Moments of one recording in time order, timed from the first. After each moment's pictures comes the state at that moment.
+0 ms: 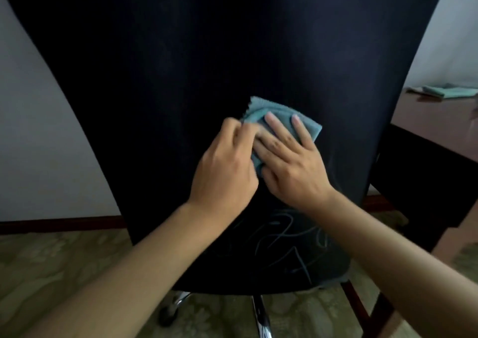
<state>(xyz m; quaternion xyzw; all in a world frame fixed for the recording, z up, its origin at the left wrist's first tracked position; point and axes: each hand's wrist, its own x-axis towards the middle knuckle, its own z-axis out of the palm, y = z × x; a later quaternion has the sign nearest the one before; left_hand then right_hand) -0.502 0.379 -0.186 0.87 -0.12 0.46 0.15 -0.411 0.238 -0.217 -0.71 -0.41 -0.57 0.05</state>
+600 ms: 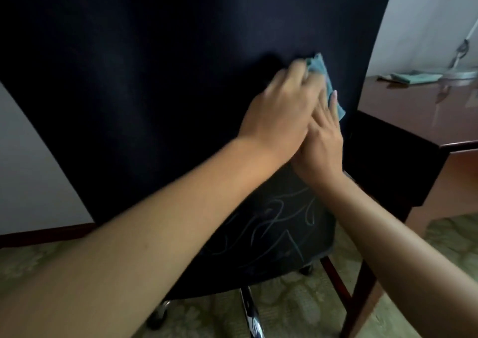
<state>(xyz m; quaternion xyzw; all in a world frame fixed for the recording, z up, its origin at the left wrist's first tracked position) -0.468 0.281 -0.122 0.88 -0.21 0.43 0.04 -0.403 0.181 -0.204 -0.77 -0.22 -0.56 0.22</state>
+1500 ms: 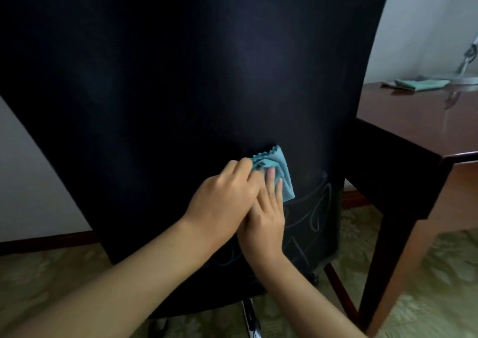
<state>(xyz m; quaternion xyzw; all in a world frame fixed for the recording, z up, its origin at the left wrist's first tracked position) -0.499 0.340 -0.200 0.91 -0.21 0.36 -0.09 -0.443 0.266 -0.311 -0.77 -0.18 -0.51 0.34</state>
